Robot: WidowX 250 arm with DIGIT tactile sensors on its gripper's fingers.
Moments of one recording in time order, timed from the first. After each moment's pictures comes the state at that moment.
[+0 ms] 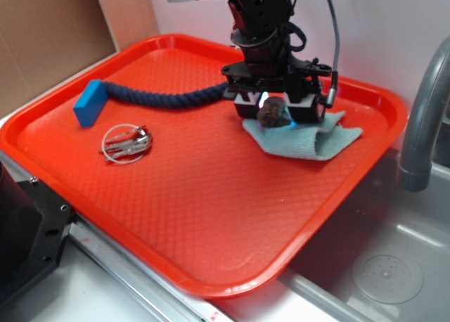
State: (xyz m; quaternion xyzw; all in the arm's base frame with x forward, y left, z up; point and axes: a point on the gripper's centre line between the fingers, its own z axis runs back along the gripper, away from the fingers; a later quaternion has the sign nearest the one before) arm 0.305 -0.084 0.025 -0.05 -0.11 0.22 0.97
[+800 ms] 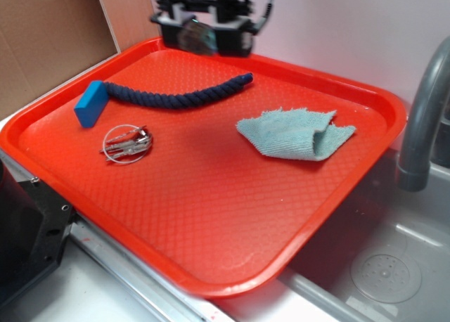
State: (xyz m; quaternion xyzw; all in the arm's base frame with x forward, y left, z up) arm 0.255 -0.039 0.120 -0.02 0.06 0.15 0.99
